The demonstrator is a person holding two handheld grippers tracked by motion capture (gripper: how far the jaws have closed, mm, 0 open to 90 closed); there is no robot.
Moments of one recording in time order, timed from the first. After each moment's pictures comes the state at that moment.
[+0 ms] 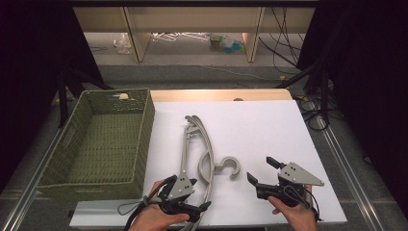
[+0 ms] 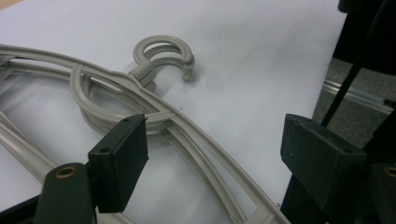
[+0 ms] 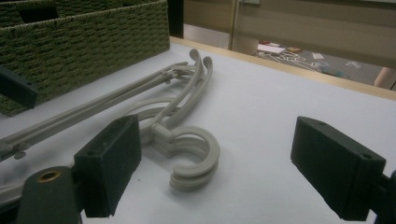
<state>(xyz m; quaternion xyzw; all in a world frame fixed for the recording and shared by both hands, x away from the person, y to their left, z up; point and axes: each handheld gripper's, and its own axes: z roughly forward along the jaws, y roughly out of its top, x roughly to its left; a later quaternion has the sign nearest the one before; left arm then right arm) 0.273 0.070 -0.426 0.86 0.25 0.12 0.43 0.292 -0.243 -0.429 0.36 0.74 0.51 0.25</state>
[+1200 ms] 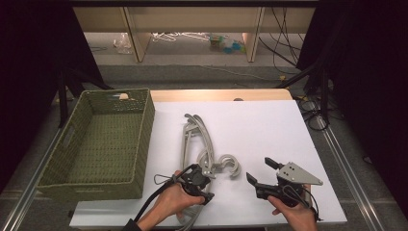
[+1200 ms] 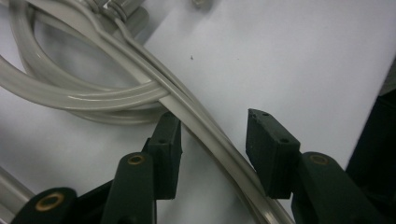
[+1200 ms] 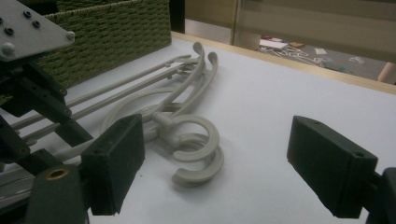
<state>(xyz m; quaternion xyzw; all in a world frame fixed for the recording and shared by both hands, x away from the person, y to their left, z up) 0.327 0.031 -0.450 0.92 0.28 0.03 0.27 0.292 -0.242 -0.430 0.36 0.74 0.51 0.25</state>
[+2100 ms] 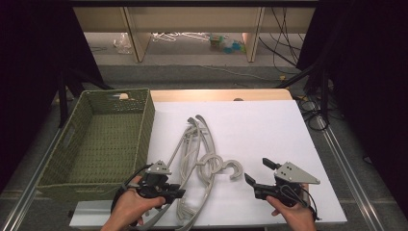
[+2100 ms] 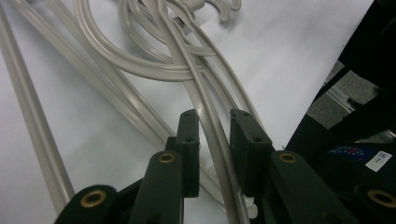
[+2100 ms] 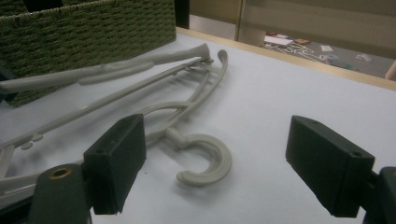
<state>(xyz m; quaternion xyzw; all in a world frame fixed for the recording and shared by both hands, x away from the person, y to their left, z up) 0.299 0.130 -0.417 0.86 0.36 0.01 0.37 0.293 -0.239 -0.431 0.36 0.75 0.50 0.24</state>
